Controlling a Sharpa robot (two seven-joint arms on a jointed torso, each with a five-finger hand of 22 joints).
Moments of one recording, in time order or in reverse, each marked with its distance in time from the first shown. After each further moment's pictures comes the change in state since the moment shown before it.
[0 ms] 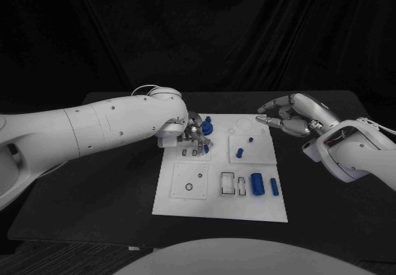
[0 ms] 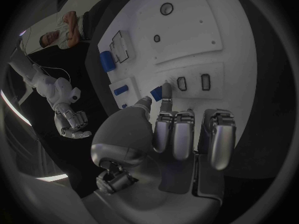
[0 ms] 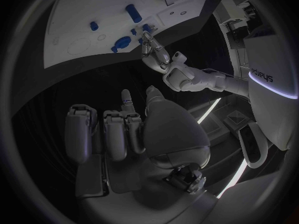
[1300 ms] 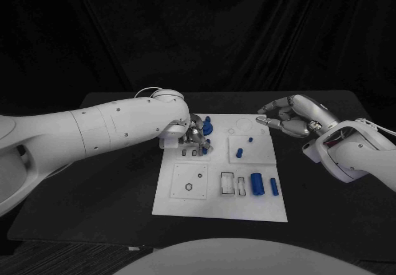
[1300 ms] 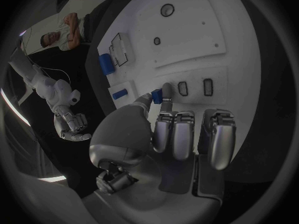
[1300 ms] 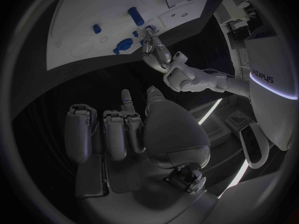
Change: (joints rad) left arm -0.016 0.028 0.001 -0.037 0.000 0.033 0.008; left_hand 0.025 -0.025 0.069 -0.053 0.037 0.003 -0.004 -0.026 0.010 0.000 0.000 0.000 0.000 0.000 0.000 0.000 0.001 0.000 0.000 0.000 0.000 0.000; right arm -0.006 0.004 0.000 -0.012 0.000 0.007 -0.006; right_hand 0.000 0.008 -0.008 0.008 0.004 0.004 0.004 0.000 -0.003 0.000 0.000 0.000 0.000 -0.003 0.003 0.000 0.000 0.000 0.000 0.000 -0.004 0.000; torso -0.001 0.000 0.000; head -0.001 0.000
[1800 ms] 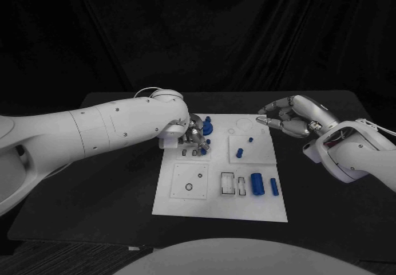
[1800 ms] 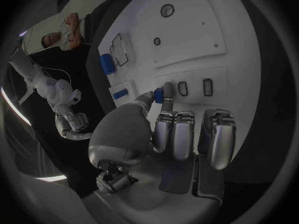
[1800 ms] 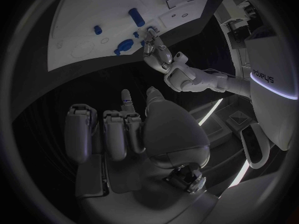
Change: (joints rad) left arm 0.000 -0.006 0.001 0.002 0.001 0.001 0.009; left_hand 0.020 -0.020 0.098 -0.070 0.031 0.016 -0.009 -0.005 0.036 0.000 0.000 0.000 0.000 0.000 0.000 0.000 0.000 0.000 0.000 0.000 0.000 0.000; right arm -0.001 0.000 0.000 -0.001 0.000 0.004 -0.007; right_hand -0.001 0.009 0.000 0.000 0.004 0.000 0.000 0.000 0.000 0.000 0.000 0.000 0.000 0.000 0.000 0.000 0.000 0.000 0.000 0.000 -0.004 0.000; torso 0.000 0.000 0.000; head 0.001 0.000
